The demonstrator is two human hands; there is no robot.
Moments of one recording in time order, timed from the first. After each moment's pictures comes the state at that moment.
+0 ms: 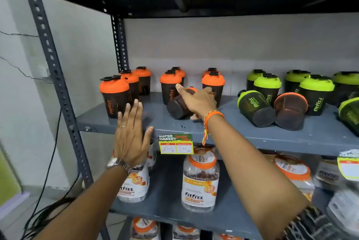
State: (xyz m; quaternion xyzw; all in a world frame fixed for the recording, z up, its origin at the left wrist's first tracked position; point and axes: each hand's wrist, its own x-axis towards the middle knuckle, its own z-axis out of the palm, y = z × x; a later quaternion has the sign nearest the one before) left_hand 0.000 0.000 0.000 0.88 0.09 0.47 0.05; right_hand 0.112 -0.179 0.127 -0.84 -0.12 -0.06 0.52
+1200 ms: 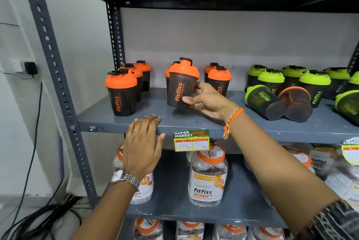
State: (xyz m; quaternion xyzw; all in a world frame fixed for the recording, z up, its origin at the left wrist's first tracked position) left_hand -0.021 0.019 -0.014 0.92 0.05 0.40 0.05; right_hand 0.103 -0.161 0.116 -0.61 -0.29 0.19 0.72
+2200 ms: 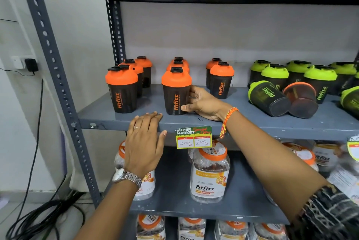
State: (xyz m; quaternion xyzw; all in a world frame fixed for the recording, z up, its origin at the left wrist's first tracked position) left_hand -0.023 0.019 -0.013 0.92 0.06 0.39 0.08; right_hand 0.128 -0.144 0.088 -0.67 -0.32 0.21 0.63
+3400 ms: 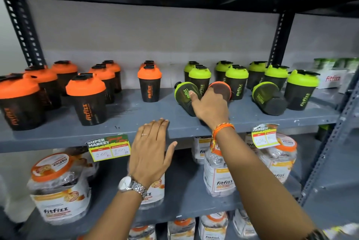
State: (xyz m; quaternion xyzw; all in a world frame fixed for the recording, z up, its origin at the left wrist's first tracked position) left_hand 0.035 -0.192 -0.001 0.93 -0.07 0.36 0.04; right_hand 0.109 -0.359 0.108 -0.92 0.02 -0.24 0.31
